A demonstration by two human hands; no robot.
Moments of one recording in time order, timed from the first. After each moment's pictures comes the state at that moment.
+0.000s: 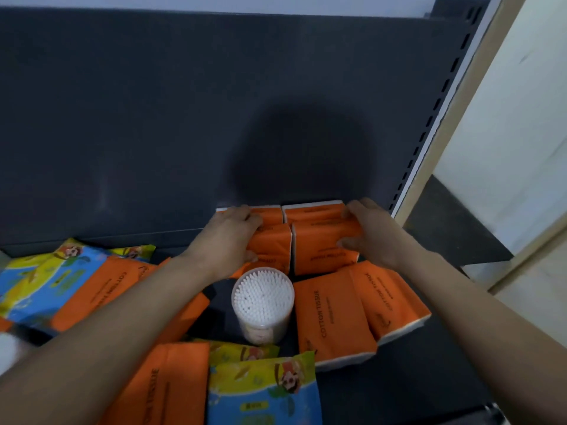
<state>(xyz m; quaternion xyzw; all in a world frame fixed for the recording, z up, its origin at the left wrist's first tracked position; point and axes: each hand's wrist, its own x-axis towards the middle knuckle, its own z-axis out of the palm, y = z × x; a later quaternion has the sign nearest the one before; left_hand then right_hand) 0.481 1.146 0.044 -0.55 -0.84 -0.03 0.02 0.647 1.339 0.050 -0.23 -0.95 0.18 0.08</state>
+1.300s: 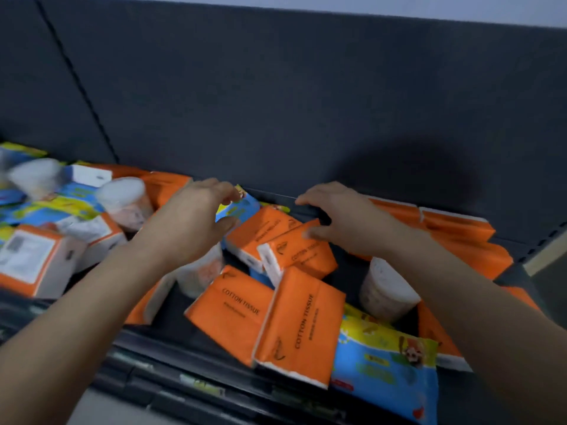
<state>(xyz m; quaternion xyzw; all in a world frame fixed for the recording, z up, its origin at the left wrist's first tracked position) 0.483 0.912 0.092 -0.32 -0.93 -0.17 0.12 0.535 1.140 0.093 0.12 -0.99 0.10 0.02</state>
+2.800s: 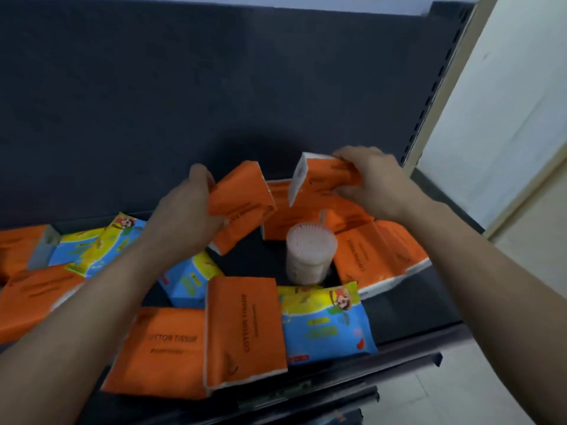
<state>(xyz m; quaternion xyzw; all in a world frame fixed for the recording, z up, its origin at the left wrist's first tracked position) 0.483 1.008 0.097 -0.41 -0.87 -0.27 -0.02 0.639 1.226 0.109 -0.21 -0.96 0.06 0.18</state>
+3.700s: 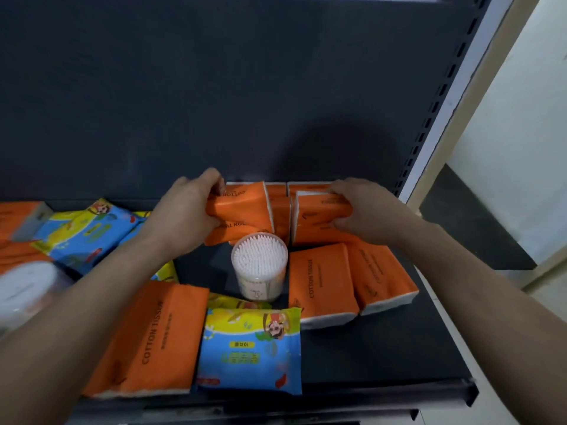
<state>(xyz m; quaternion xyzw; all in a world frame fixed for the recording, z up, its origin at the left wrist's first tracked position) 0.521 1.084 0.081 -0.36 -0.90 -0.24 0.02 0.659 1.320 0.079 -0.11 -0.99 0.11 0.05</state>
